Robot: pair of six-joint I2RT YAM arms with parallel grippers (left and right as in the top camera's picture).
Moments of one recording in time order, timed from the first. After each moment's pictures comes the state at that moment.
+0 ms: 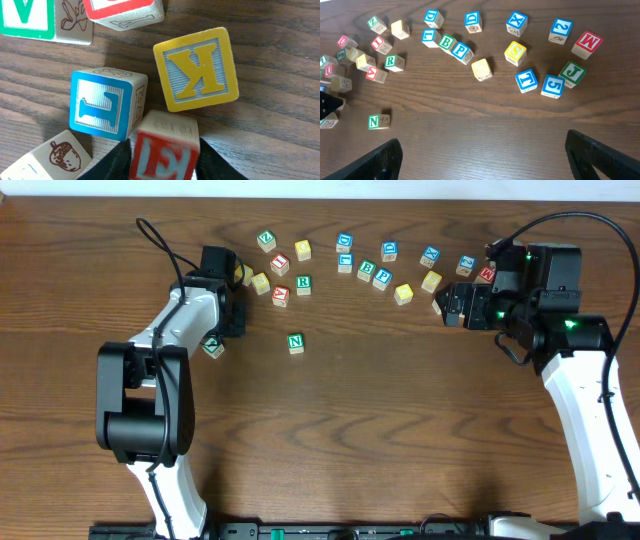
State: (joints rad) left arm -0.09 2.03 1.36 -0.65 -0.17 -0.15; right arm 0.01 1.43 1.25 -0.69 -0.28 0.11
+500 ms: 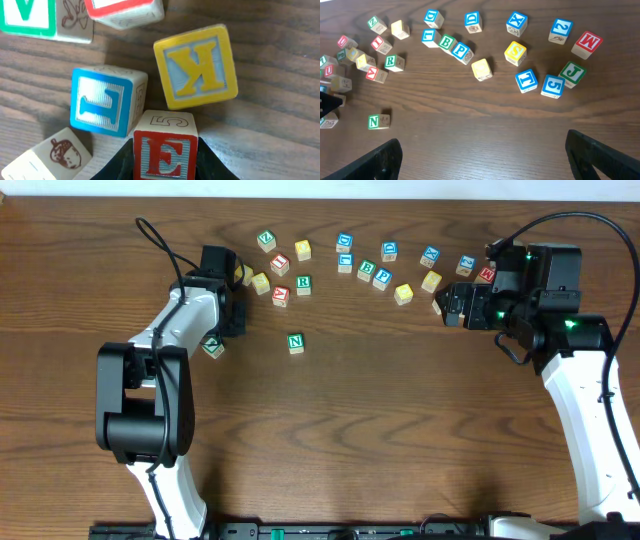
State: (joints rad) left arm -0.09 2.02 1.36 -0.66 -0.17 -0.15; right arm 0.01 1.43 1.25 -0.69 -0.28 0.11
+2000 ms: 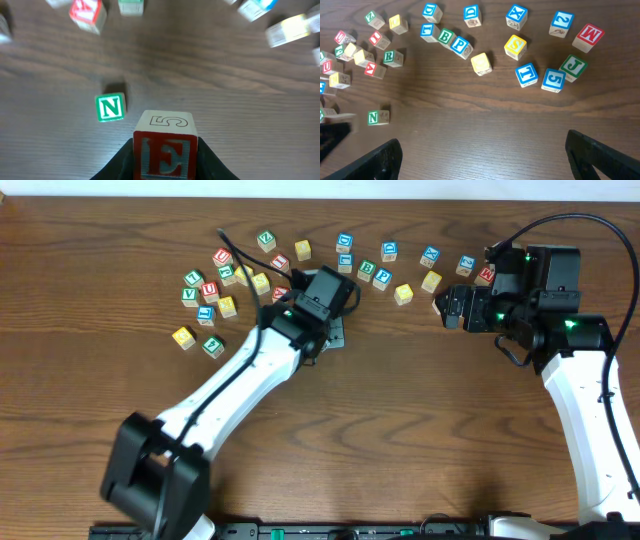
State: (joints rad) left arm -0.60 1.75 1.36 -0.71 -0.17 -0.65; right arm 0.01 1.43 1.25 -0.71 -0.28 0.11
